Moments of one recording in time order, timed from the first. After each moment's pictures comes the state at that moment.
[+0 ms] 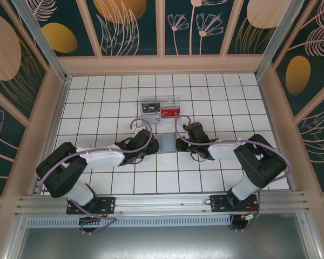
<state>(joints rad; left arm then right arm) -0.85 1.55 0.67 -0.01 -0.18 -0.94 0.64 1.58 0.57 0.19 -0.17 0.63</state>
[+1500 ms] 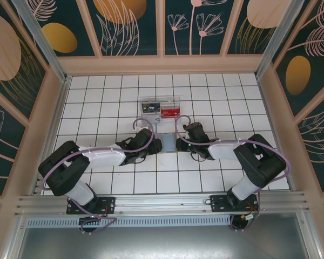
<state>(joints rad) -0.85 1.57 0.68 0.07 -0.10 -0.93 0.64 1.58 0.57 0.19 -0.17 0.63</state>
